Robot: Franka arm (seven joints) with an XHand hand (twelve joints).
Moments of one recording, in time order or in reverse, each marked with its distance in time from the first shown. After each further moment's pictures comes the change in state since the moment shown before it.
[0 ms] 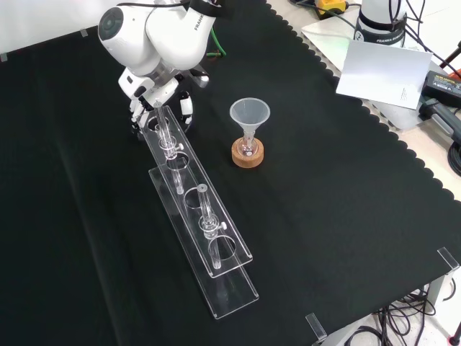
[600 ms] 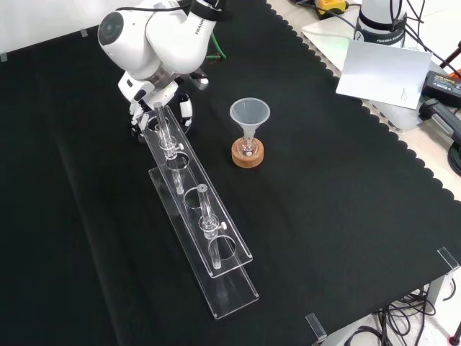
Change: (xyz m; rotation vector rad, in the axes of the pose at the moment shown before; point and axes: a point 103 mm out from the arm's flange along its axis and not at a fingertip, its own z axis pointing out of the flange) arm 0.003 0.004 0.003 0.009 -0.018 -0.002
